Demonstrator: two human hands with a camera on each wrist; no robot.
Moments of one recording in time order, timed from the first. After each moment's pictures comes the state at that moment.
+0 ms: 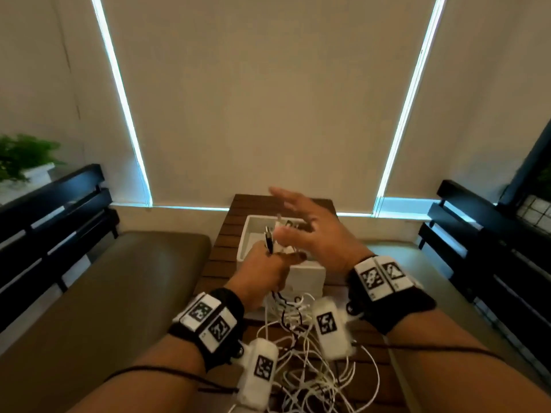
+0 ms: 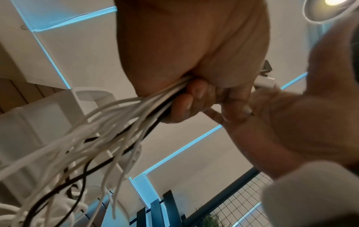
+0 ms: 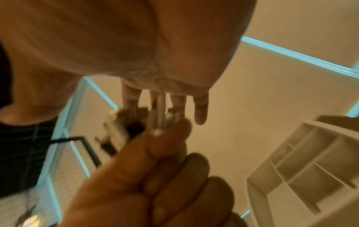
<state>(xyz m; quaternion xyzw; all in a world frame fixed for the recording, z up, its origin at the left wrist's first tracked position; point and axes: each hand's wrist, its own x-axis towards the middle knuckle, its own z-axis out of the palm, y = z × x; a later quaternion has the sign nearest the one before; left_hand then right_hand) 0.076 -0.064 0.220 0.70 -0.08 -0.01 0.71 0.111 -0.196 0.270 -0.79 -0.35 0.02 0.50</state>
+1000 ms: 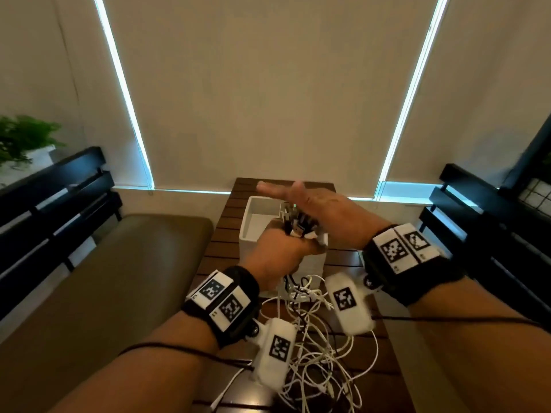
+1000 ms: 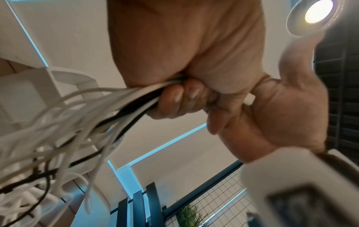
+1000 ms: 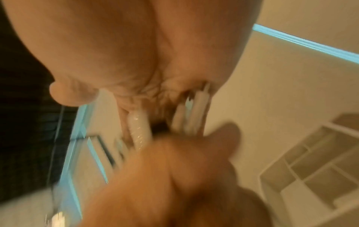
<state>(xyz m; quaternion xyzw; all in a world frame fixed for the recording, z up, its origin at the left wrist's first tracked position) 0.058 -0.084 0.227 0.71 -0.08 -0.02 0.69 0.095 -0.204 0.287 -0.82 -0.40 0.08 0.39</state>
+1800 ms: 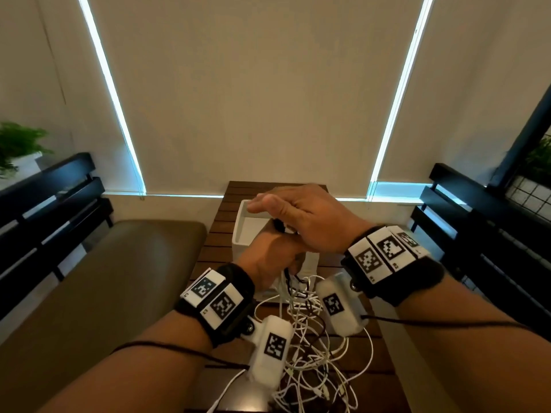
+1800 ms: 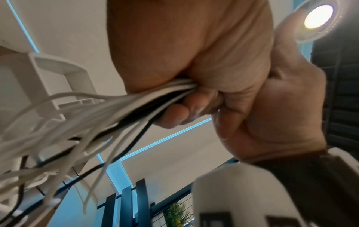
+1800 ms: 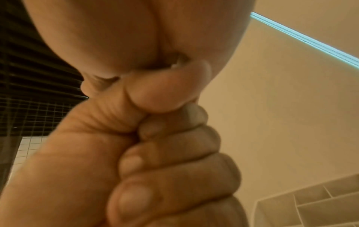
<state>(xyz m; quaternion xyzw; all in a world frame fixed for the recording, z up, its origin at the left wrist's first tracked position) 0.062 -0.086 0.230 0.69 -0.09 -0.06 0.72 0.089 -0.196 0.290 -0.85 -0.43 -0.04 0.30</state>
